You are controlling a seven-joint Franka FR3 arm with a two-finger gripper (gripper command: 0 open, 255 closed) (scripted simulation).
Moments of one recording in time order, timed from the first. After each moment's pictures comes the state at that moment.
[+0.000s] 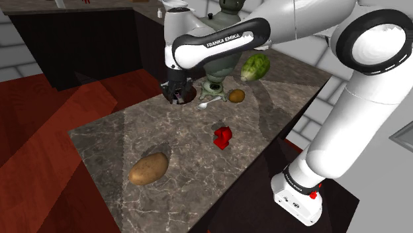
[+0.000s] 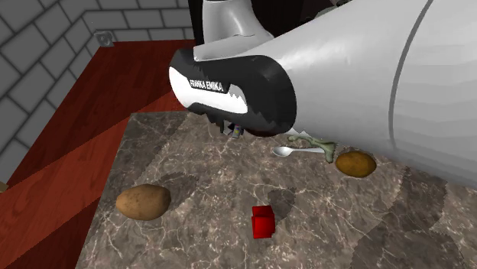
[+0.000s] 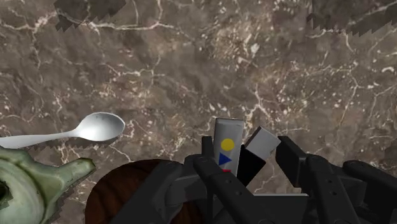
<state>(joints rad) 0.05 0.17 0.41 -1.92 -0.09 2.09 0.59</state>
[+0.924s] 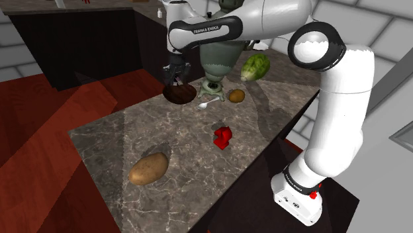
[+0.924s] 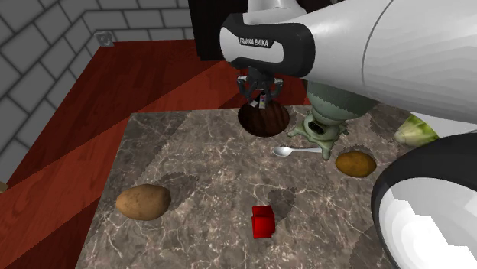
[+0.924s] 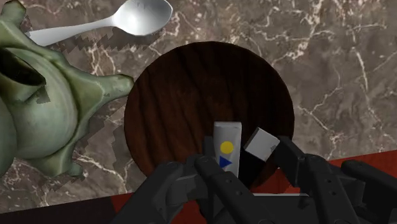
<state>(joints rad) -0.01 0.47 0.33 -1.52 -0.17 1.98 0.44</state>
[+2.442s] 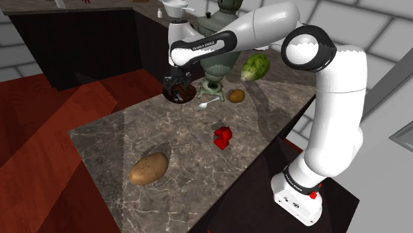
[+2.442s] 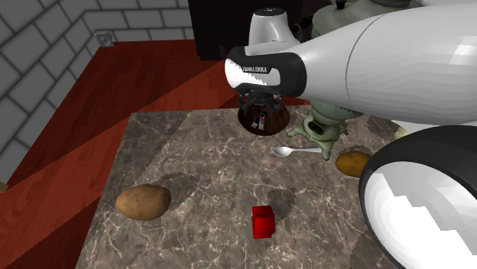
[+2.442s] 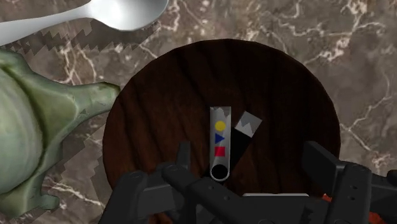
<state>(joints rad) -0.01 0.53 0.31 -1.60 -0.19 2.11 0.45</state>
